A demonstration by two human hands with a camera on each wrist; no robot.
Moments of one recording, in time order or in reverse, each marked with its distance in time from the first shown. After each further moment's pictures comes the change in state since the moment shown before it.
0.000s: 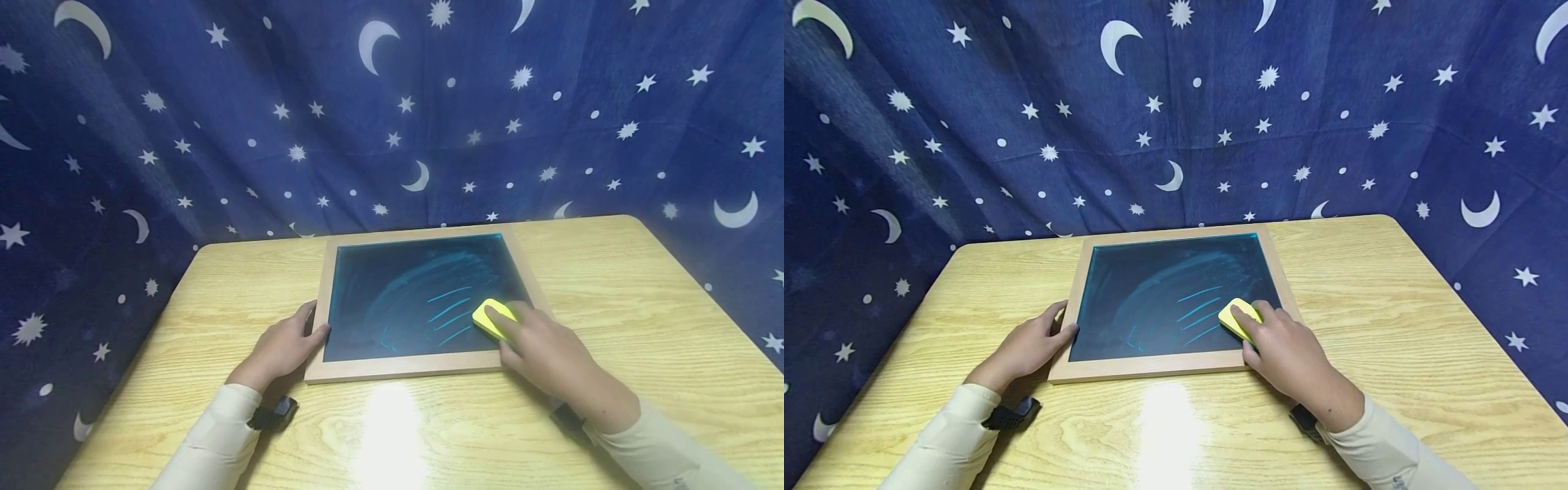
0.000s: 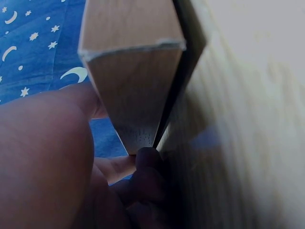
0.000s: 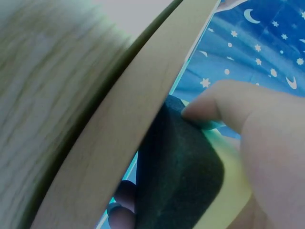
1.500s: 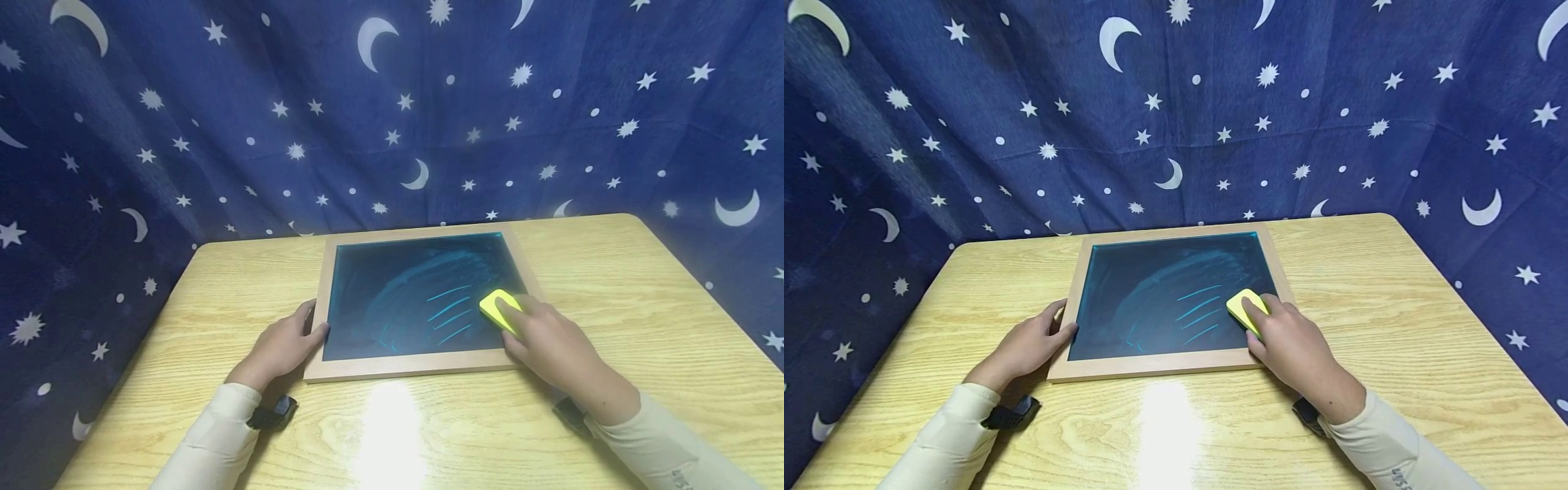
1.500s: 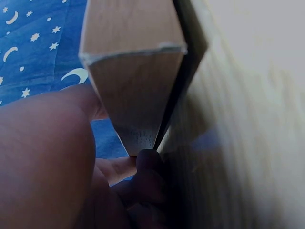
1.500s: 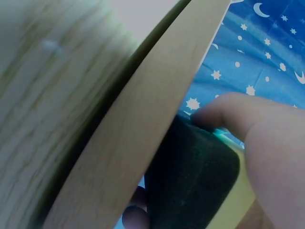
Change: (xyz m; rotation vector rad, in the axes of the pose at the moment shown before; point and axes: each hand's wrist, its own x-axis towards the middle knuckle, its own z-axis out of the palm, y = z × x) left_hand 0.001 -0.001 0.001 0.008 0.000 0.005; right_hand 0.003 0.009 -0.001 0.042 0.049 0.028
